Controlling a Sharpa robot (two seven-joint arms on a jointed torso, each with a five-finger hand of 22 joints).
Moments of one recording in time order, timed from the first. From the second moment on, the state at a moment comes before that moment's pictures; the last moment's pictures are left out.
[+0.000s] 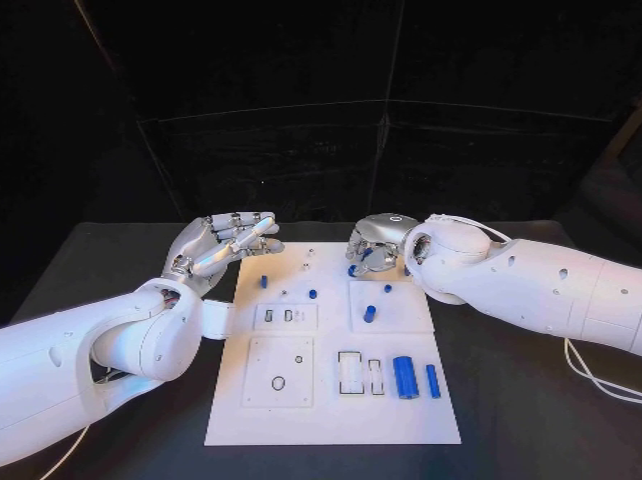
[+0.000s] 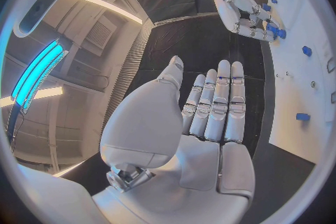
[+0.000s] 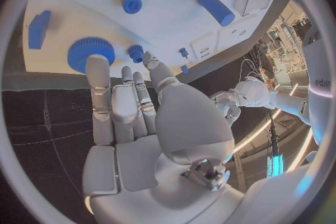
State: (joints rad) left arm 1.17 -0.92 -0.02 1.69 -0.01 -0.44 0.56; left_hand 1.39 -0.02 0.01 0.15 0.05 0.91 0.23 0.15 0.07 1.01 0.17 0.16 0.07 1.11 0.12 0.19 0.15 0.18 0.94 0.23 0.26 0.10; right arm 1.28 -0.63 -0.04 1.30 -1.59 -0.15 -0.12; right_hand 1.31 0.05 0.01 -0.29 0.29 0.99 0.16 0.07 0.07 1.14 0.09 0.07 0.08 1.46 -0.01 1.23 0.99 0.17 1.23 0.10 1.03 0.65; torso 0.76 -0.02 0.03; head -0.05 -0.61
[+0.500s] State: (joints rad) left arm 1.17 -0.92 -0.02 1.69 -0.01 -0.44 0.56; left_hand 1.39 -0.02 0.01 0.15 0.05 0.91 0.22 0.15 0.07 1.01 0.17 0.16 0.07 1.11 0.12 0.19 0.15 0.18 0.94 0.23 0.26 0.10; right arm 1.28 -0.61 -0.04 1.28 -1.60 -0.11 -0.12; right_hand 1.33 0.07 0.09 -0.29 0.24 1.00 0.15 0.07 0.07 1.18 0.08 0.08 0.08 1.46 -0.01 1.27 1.03 0.17 1.23 0.10 1.10 0.72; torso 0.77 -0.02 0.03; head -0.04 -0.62
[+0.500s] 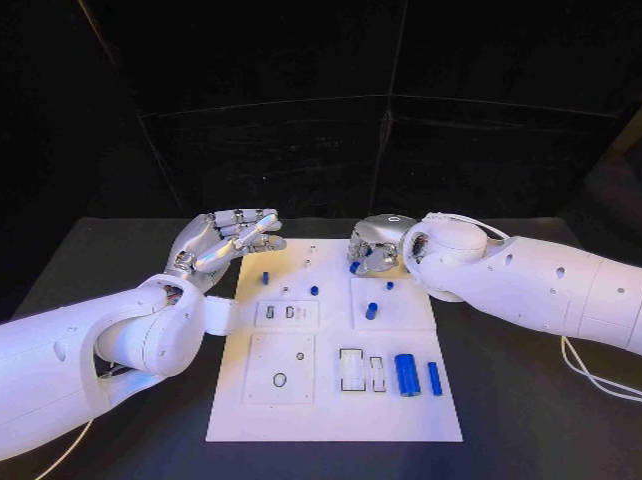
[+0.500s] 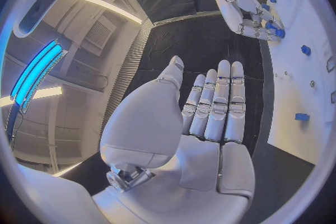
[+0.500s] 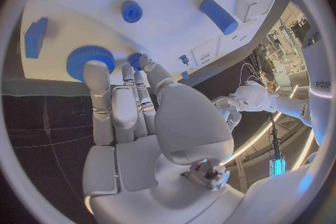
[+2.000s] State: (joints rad) left arm 1.18 -0.91 -0.02 1.67 -0.01 -0.44 0.56; left_hand 1.39 -0.01 0.01 0.14 0.05 0.91 0.23 0.14 0.07 1.02 0.17 0.15 0.07 1.11 0.12 0.18 0.15 0.18 0.94 0.23 0.26 0.10; right arm 1.29 -0.53 -0.03 1.23 -1.59 -0.29 -0.12; right_hand 1.27 0.06 0.27 -0.25 0.18 1.11 0.14 0.08 0.07 1.26 0.06 0.08 0.09 1.47 -0.01 1.31 1.06 0.16 1.24 0.09 1.19 0.82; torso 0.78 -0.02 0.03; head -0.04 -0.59
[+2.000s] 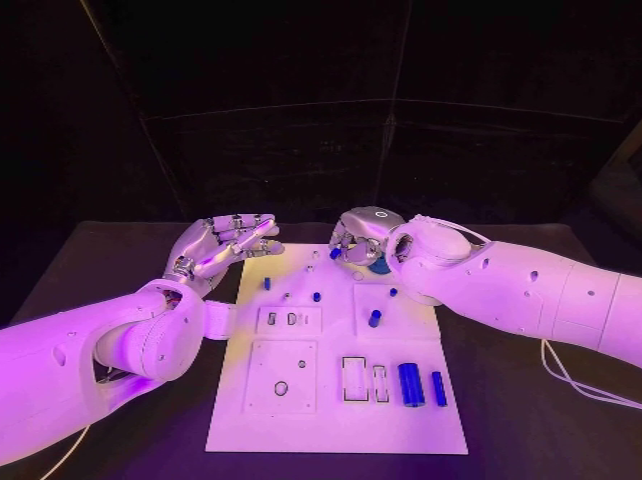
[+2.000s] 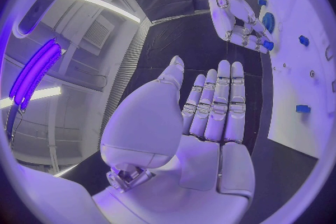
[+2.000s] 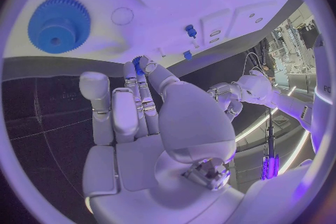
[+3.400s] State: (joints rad) left arm 1.20 -0.90 -0.02 1.67 -0.01 -0.43 0.55; left_hand 1.39 -0.01 0.01 0.14 0.05 0.92 0.22 0.14 0.07 1.02 0.17 0.15 0.07 1.11 0.12 0.18 0.15 0.18 0.94 0.23 0.26 0.10; right arm 1.30 -0.39 -0.03 1.08 -1.59 -0.29 -0.15; right_hand 1.26 0.05 0.29 -0.24 0.18 1.10 0.14 0.07 0.07 1.26 0.06 0.08 0.09 1.47 -0.01 1.31 1.06 0.16 1.24 0.09 1.20 0.83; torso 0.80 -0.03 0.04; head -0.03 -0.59
